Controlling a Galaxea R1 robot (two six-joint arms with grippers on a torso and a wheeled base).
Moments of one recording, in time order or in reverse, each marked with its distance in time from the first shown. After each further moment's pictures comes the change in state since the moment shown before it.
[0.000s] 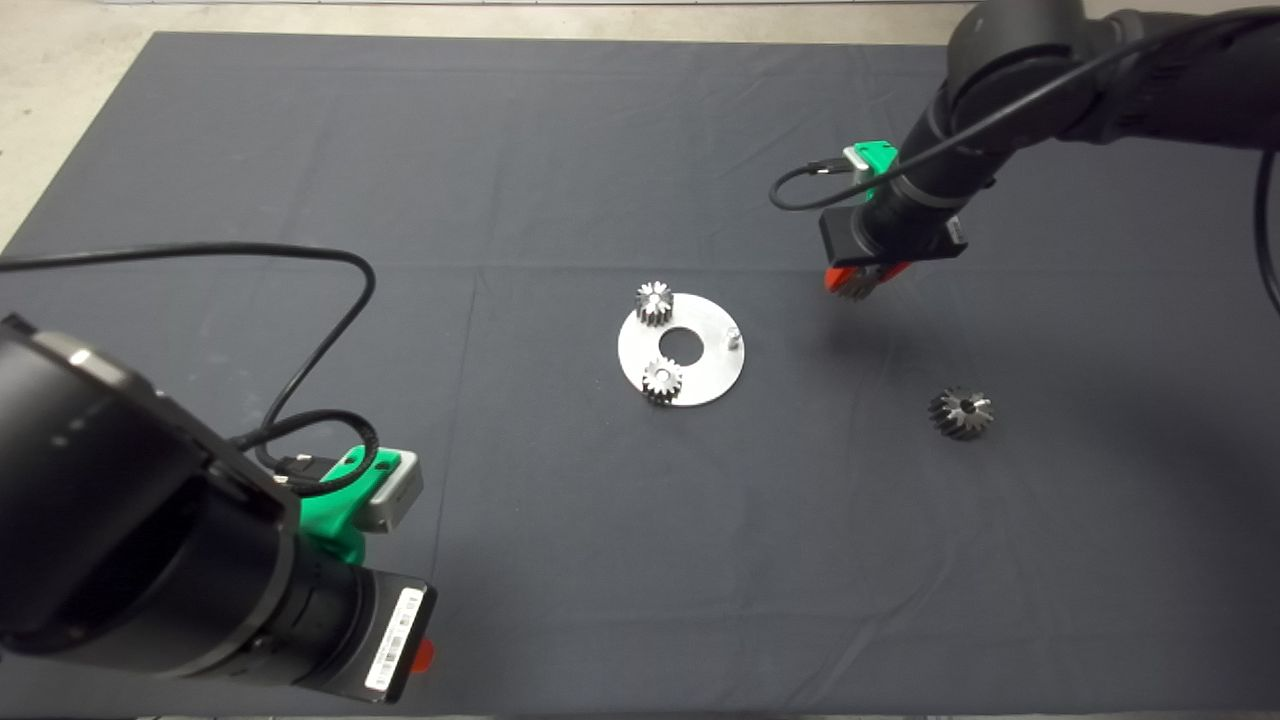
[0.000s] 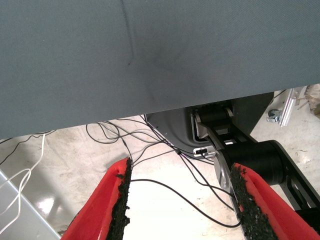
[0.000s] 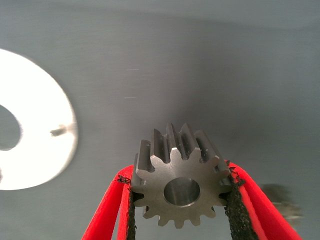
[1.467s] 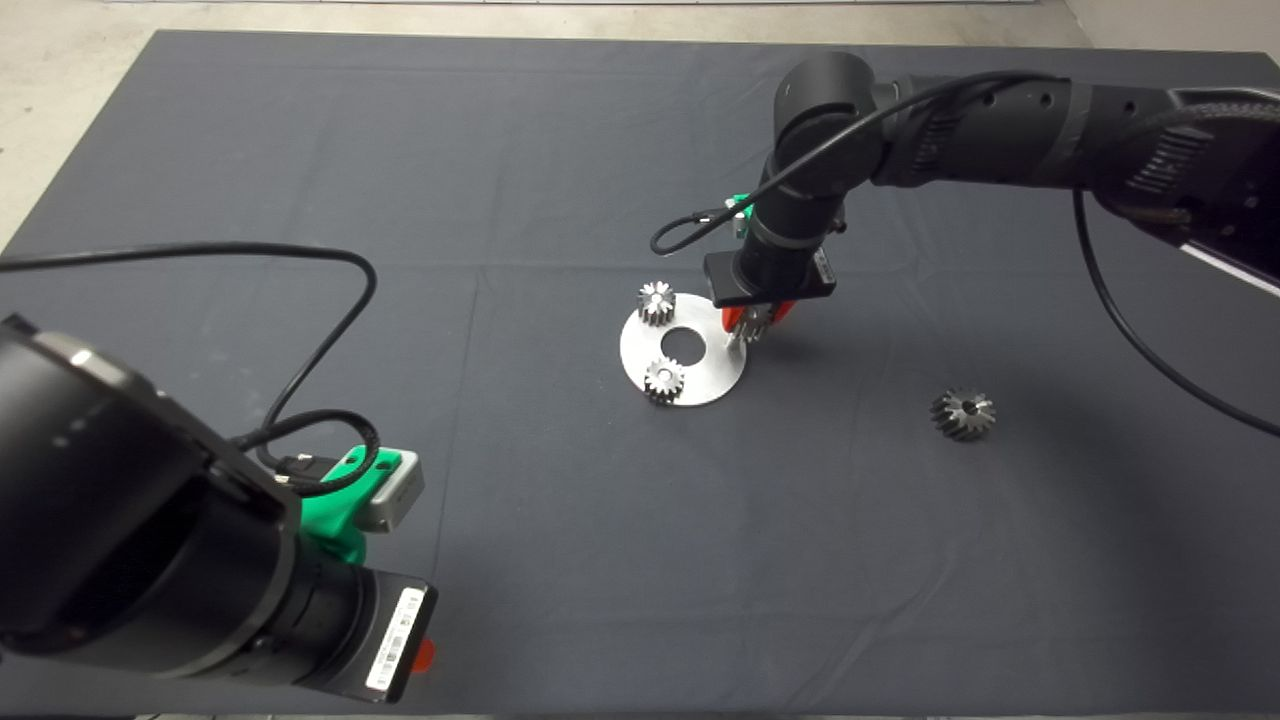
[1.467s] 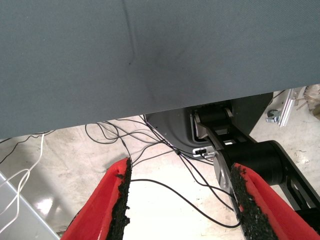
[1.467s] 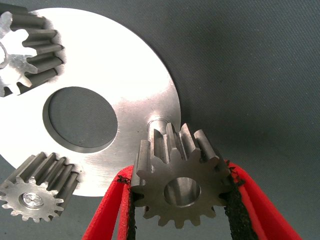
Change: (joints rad) left arm 0.000 0.000 0.000 0.002 0.000 -0.001; right arm -0.093 0.203 -0.173 0.021 0.015 0.000
